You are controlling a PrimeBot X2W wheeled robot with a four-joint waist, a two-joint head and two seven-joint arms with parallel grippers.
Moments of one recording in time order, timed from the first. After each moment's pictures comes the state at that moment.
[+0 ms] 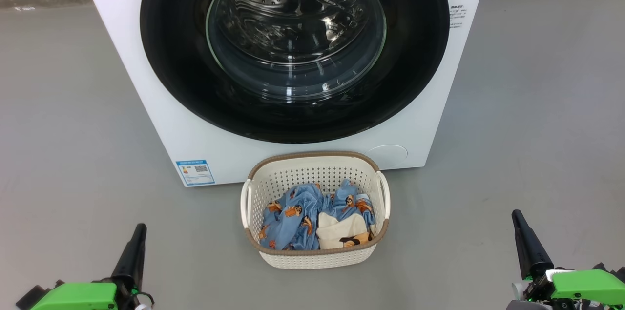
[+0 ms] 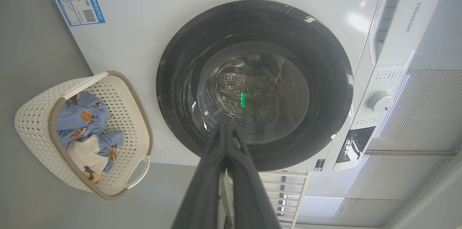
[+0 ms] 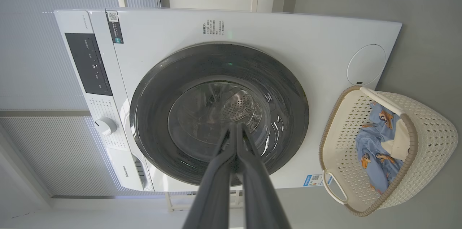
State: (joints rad) left arm -0.10 0.04 0.08 0.27 -1.61 -0.13 0.11; right arm -0.06 -0.05 -0.14 0.27 1.60 0.13 0.11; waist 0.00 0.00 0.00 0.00
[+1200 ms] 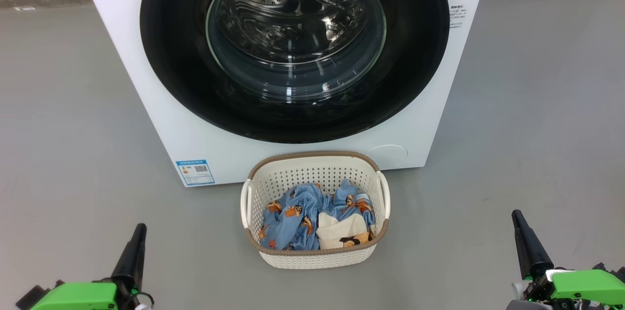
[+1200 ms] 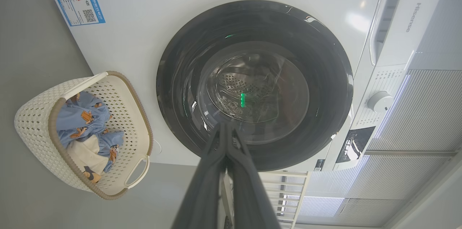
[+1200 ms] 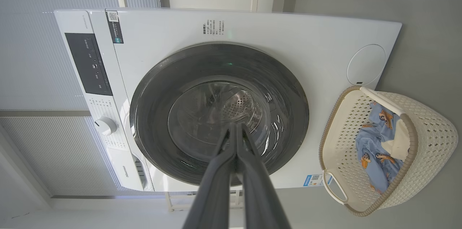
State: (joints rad) left arm -0.10 0.04 0.08 0.27 -1.61 -0.13 0.11; right arm -0.06 -0.05 -0.14 0.27 1.60 0.13 0.11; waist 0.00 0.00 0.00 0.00
